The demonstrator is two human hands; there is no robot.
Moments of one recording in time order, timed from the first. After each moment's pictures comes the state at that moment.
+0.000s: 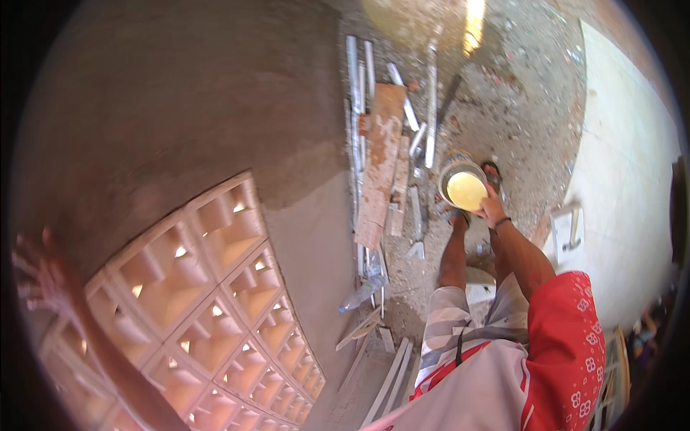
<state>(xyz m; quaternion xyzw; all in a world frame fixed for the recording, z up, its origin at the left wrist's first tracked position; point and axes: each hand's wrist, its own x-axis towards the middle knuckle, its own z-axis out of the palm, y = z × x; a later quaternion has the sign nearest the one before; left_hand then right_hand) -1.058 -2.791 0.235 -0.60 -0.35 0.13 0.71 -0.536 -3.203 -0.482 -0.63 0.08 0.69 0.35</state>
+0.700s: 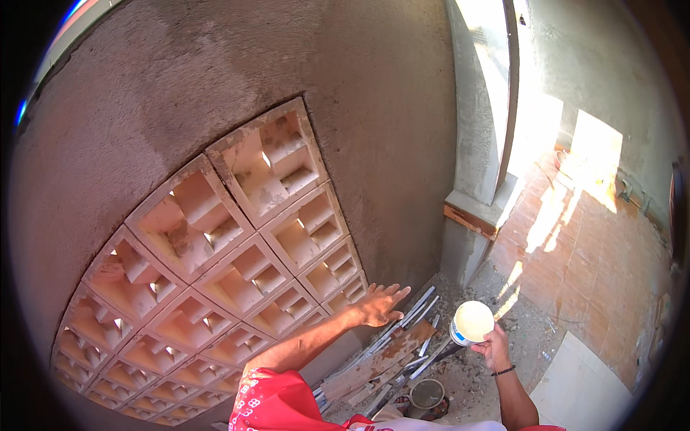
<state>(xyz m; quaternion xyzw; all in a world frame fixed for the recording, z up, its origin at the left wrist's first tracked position) -0.898 -3.019 0.167 -0.80 -0.55 0.08 -0.25 -0.538 -3.031 0.048 -0.46 -0.30 0.70 0.45</state>
